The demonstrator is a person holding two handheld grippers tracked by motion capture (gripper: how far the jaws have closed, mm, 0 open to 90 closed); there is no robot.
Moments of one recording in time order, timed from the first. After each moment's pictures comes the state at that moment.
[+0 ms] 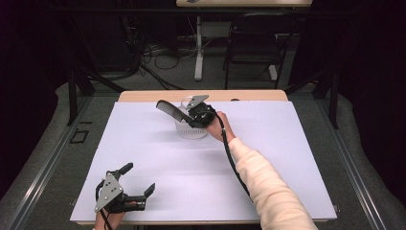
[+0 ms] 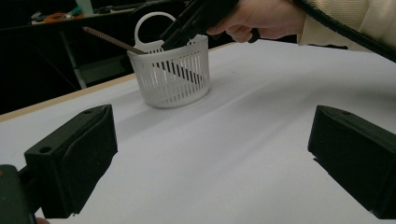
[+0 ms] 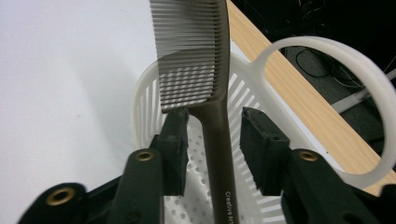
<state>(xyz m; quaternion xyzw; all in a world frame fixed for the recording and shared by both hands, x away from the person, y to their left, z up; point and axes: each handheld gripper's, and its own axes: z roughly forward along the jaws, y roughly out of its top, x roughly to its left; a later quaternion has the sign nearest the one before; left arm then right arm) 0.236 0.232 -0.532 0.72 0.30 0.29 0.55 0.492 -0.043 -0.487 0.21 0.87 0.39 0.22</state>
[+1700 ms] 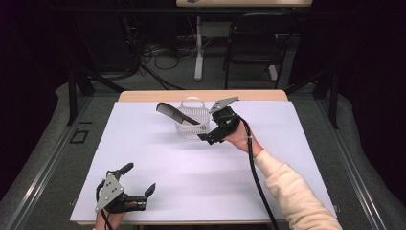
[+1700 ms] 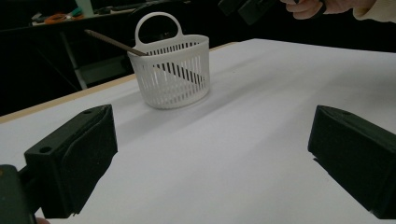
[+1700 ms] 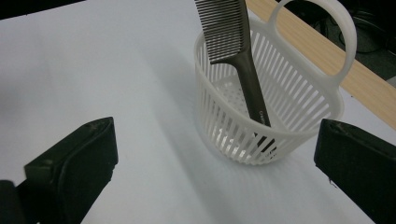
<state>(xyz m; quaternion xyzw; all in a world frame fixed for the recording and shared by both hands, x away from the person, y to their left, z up) 0.236 0.230 -0.532 0.72 0.30 0.29 0.55 0.437 -0.112 -0.455 0.24 0.87 0.42 0.12</state>
